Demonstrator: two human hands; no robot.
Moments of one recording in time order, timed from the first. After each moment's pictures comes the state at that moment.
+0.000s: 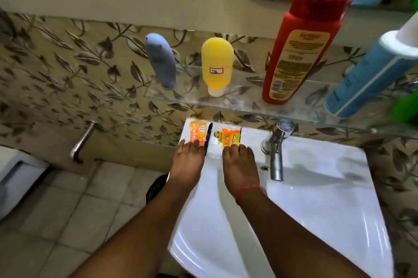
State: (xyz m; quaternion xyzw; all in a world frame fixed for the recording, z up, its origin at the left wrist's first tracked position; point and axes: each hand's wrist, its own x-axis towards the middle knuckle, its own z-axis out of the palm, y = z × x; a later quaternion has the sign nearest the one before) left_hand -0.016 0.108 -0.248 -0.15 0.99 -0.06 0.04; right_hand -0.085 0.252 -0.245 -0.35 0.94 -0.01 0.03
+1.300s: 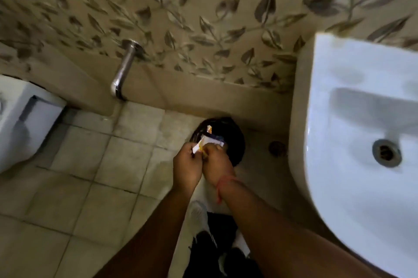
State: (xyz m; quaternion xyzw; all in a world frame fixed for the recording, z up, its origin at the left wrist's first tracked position) left_hand 0.208 -0.064 -0.421 -0.51 0.68 0.52 -0.02; right_hand 0.150 0.003 -0.434 -0.20 0.87 -0.27 0.37
